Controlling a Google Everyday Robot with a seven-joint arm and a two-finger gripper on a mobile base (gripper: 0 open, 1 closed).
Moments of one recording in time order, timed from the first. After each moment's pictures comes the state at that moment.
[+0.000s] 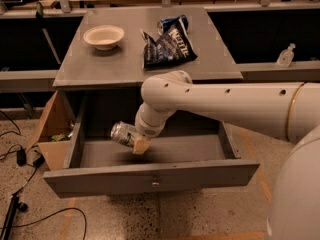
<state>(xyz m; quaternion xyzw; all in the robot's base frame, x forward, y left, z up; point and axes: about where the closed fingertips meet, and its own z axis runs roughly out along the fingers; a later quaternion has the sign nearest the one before) 0.576 0.064 0.659 -0.70 0.69 0.08 0.18</state>
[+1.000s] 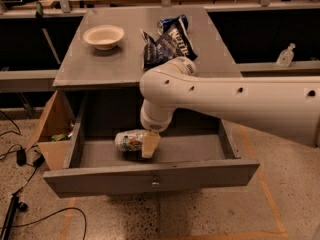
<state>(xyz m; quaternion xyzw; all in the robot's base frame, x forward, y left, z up) 0.570 0.032 0.701 -0.69 0.70 0.00 0.17</state>
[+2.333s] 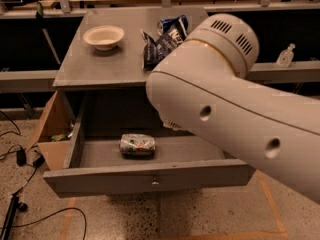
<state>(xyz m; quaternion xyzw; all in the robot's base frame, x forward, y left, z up) 0.487 -0.036 0.869 -0.61 0.73 -0.17 0.25</state>
